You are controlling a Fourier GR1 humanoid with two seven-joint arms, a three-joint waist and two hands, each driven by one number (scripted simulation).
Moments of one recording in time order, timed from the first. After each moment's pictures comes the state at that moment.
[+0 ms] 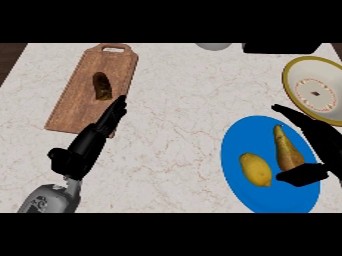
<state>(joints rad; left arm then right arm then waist) -0.16 0.26 -0.31 -1.57 0.16 0.01 0.04 -0.19 -0.77 0.41 -1.64 0.21 -0.03 0.29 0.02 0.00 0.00</state>
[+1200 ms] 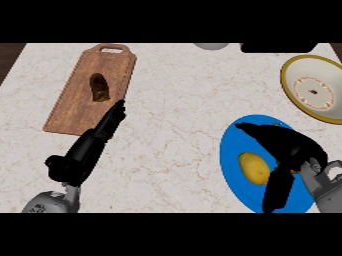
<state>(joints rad) -0.11 0.23 -0.29 -1.61 0.11 -0.02 0.05 -0.45 -0.65 0.56 -1.77 -0.04 0.48 0.99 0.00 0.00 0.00</state>
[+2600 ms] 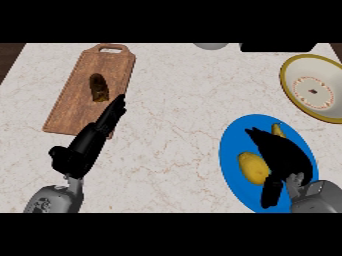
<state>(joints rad) -0.14 0.14 -0.19 -1.58 0.04 -0.10 0.07 -0.23 -0.47 0.47 -1.65 0.54 0.49 0.79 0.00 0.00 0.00</state>
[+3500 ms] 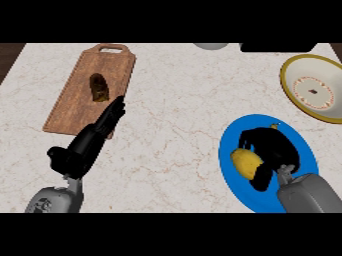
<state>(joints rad) -0.13 0.11 -0.14 -1.56 0.01 -0.16 0.06 -0.24 -0.34 0.37 -1.47 0.79 0.37 0.46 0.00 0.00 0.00</state>
